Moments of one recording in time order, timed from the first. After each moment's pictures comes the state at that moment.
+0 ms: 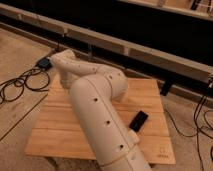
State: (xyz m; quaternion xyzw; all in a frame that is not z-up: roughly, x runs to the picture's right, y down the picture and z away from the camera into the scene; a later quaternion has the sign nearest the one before) arm -0.238 0.042 0.922 -0.37 0.15 0.36 0.84
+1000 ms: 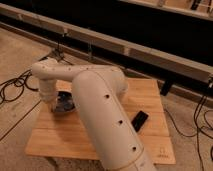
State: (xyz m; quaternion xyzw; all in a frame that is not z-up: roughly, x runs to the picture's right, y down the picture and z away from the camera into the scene) arm -0.292 0.134 0.812 -0.48 0.09 0.29 0.82
